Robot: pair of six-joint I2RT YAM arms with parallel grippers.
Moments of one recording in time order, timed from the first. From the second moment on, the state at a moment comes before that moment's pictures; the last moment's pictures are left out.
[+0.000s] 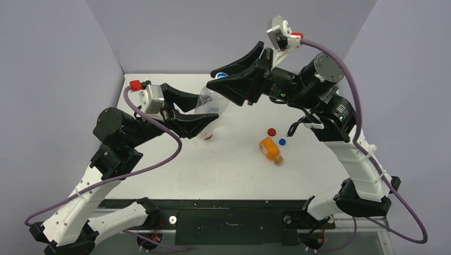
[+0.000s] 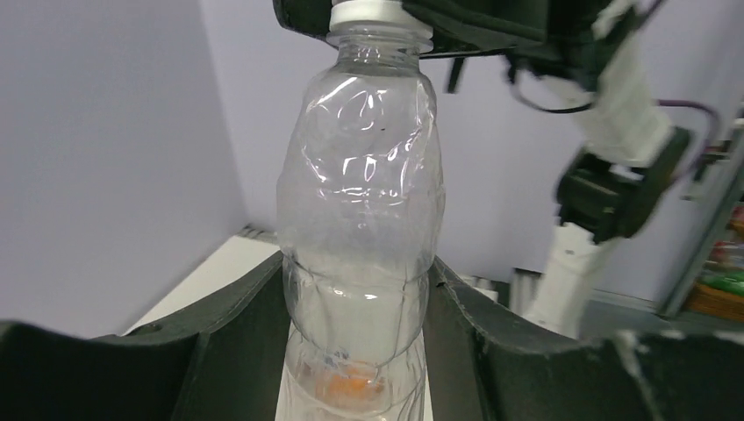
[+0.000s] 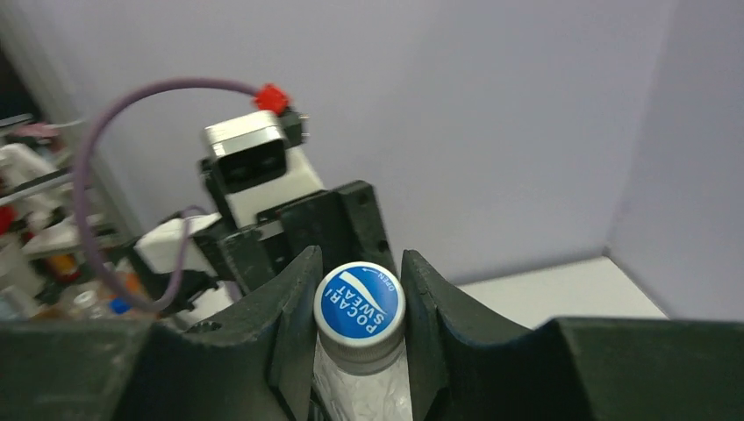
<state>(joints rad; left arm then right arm) -0.73 0.92 1.29 0.00 0.41 -0.14 0.91 1.45 2.13 -0.42 -0.38 0.25</state>
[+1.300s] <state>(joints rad) -0.74 0.95 1.34 -0.09 0.23 -0.08 1.11 1.54 2.32 -0.60 0.33 0.15</state>
